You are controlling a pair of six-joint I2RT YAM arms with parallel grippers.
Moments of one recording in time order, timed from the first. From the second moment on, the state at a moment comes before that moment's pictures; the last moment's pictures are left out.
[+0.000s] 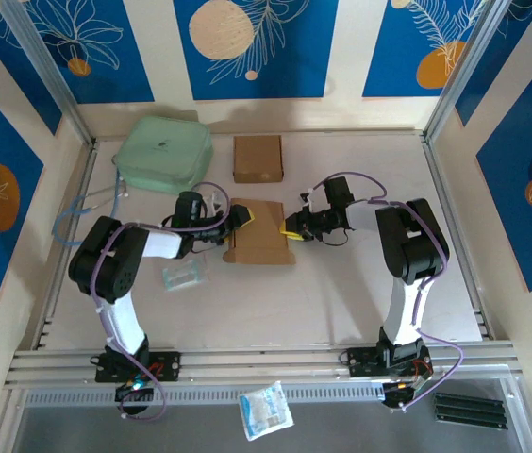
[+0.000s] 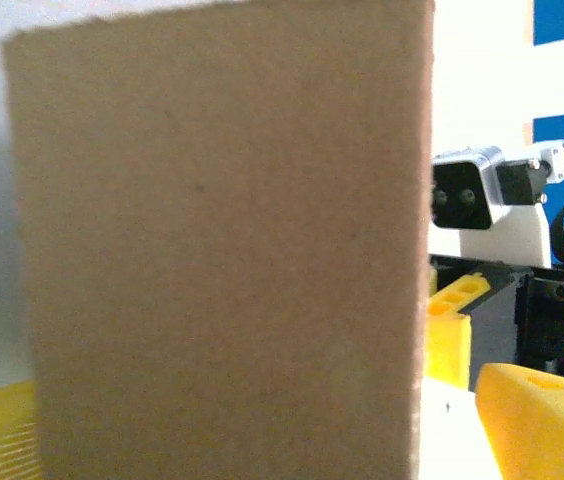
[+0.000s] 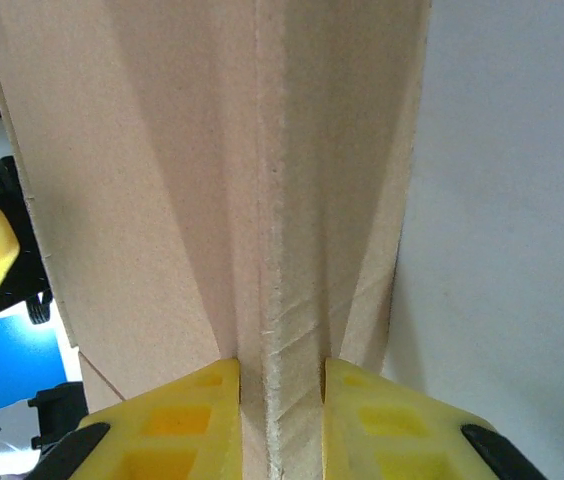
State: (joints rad) left arm -0.37 1.84 0.78 0.51 0.69 -0.94; right arm 0.27 1.94 1.04 -0.16 -0.94 0.52
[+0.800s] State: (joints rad) left arm -0.40 1.58 0.90 0.11 0.59 -0.90; right arm 0.59 1.18 0.84 -0.16 -0.35 0.27
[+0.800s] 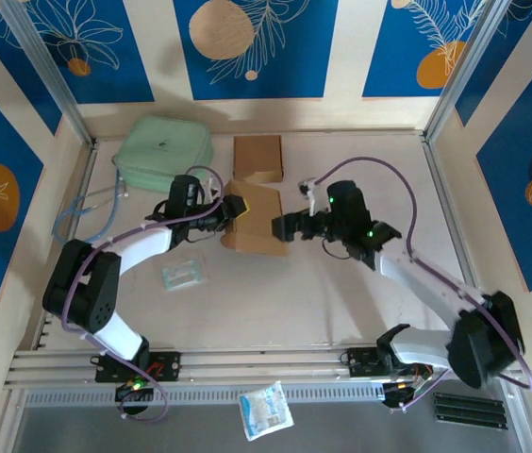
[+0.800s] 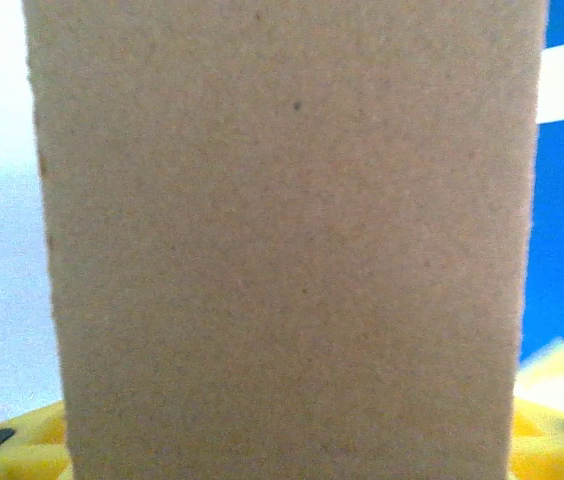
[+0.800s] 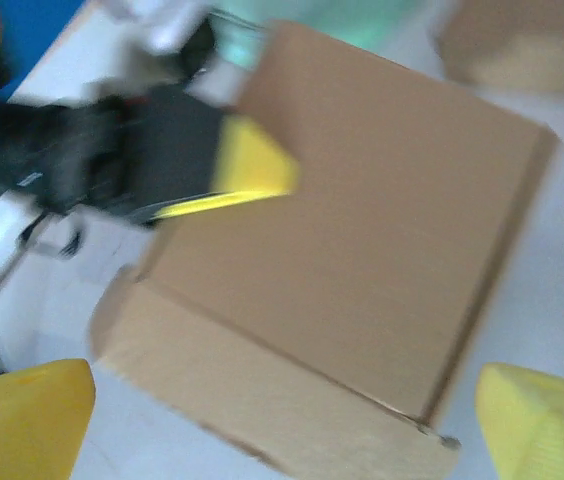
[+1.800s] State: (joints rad) left arm -0.40 1.47 0.99 -0.14 0.44 -0.92; right arm 0.90 1.74 0.82 0.66 0.28 -0.94
